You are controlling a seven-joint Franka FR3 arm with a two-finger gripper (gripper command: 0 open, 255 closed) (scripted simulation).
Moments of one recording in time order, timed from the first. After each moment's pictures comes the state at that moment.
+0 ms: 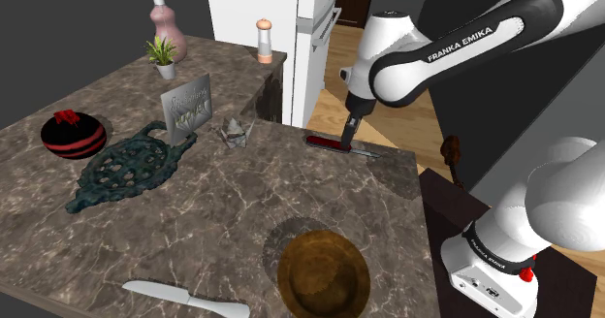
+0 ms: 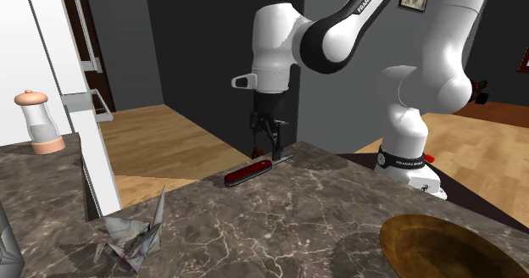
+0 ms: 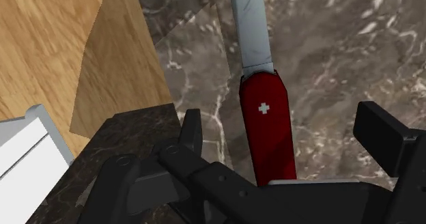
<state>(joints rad) 0.14 -0.25 0.03 -2.61 0.02 2.41 -0.31</state>
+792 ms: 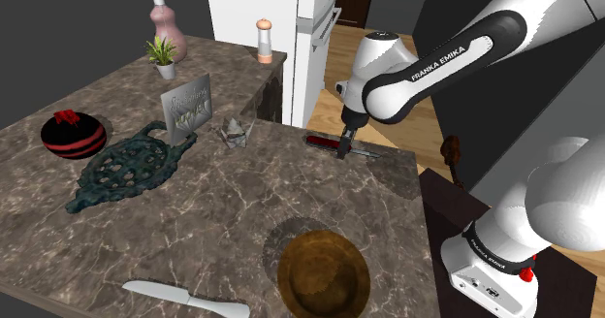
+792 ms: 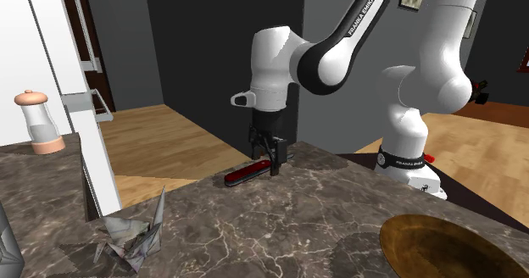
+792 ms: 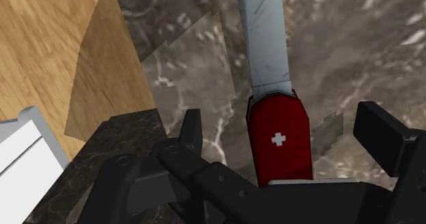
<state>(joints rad) 0.14 -0.14 0.03 -2.64 0.02 2.54 -0.31</state>
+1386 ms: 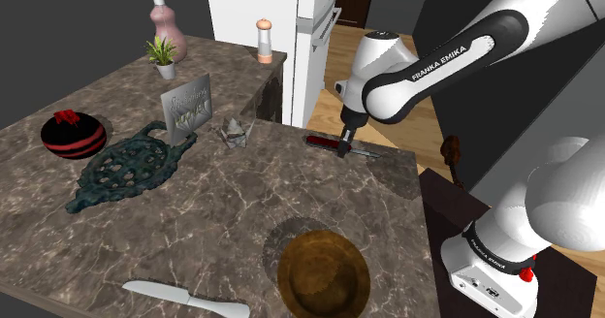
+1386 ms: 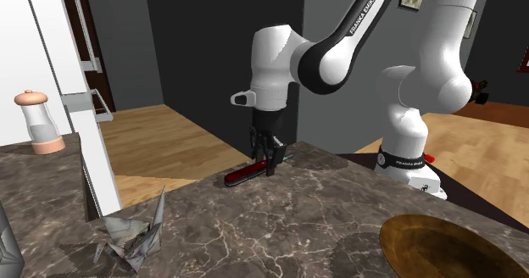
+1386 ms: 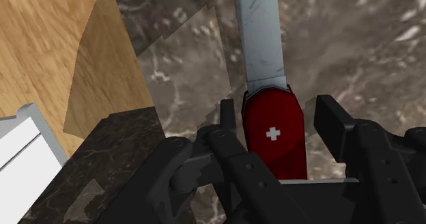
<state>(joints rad) 0.14 -0.15 0.03 -2.64 0.02 2.54 -0.31</state>
